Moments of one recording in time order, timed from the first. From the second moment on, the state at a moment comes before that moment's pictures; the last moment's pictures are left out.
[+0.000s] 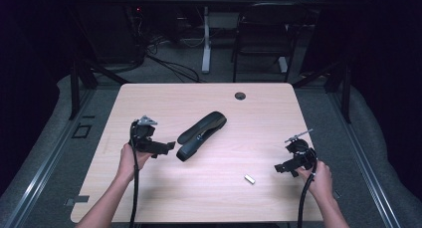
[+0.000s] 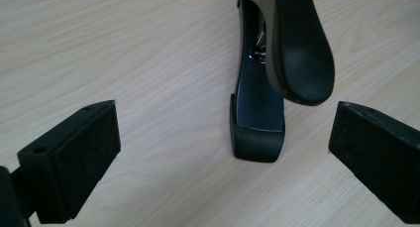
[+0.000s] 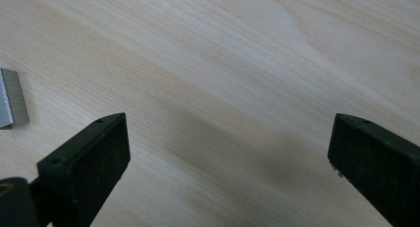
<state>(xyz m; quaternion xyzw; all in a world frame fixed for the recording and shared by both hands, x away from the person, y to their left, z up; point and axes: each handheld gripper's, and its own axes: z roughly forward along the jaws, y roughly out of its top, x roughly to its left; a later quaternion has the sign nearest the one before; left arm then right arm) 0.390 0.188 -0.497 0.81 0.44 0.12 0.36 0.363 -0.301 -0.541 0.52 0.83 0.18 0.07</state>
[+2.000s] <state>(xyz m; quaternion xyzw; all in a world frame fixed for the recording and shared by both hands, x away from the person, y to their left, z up) 0.401 0.129 -0.508 0.86 0.36 0.14 0.34 0.362 -0.300 -0.543 0.52 0.84 0.17 0.07</state>
